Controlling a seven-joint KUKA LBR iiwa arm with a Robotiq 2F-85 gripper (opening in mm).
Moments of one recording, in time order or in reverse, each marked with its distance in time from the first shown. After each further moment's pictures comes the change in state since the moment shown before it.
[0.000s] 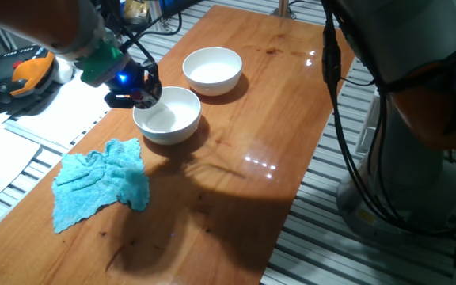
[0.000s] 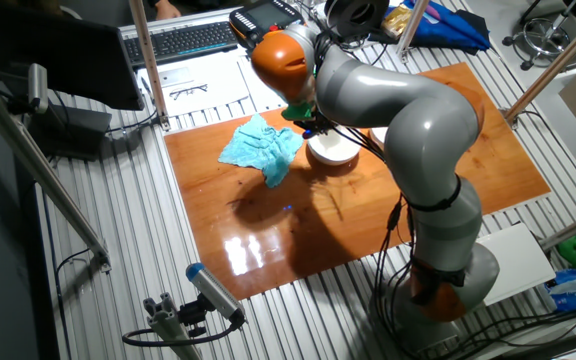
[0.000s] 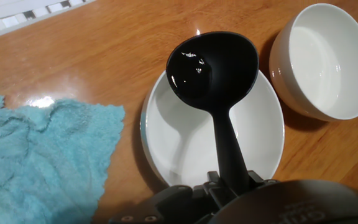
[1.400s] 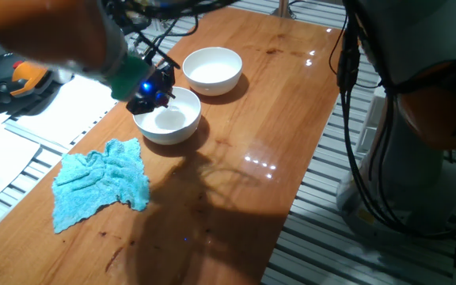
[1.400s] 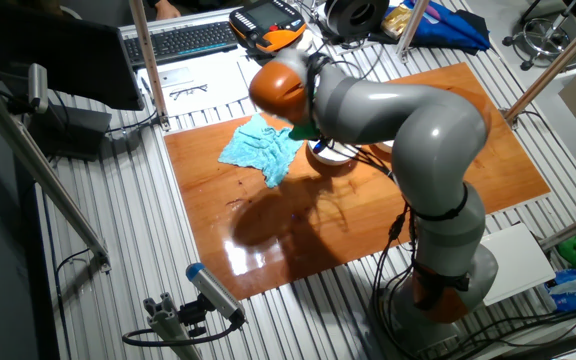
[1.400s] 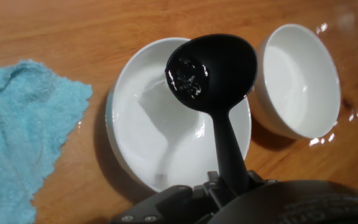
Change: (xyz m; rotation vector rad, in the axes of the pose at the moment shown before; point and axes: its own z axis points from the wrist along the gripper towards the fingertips) arm 0.022 -0.028 0.009 0.137 -0.139 -0.174
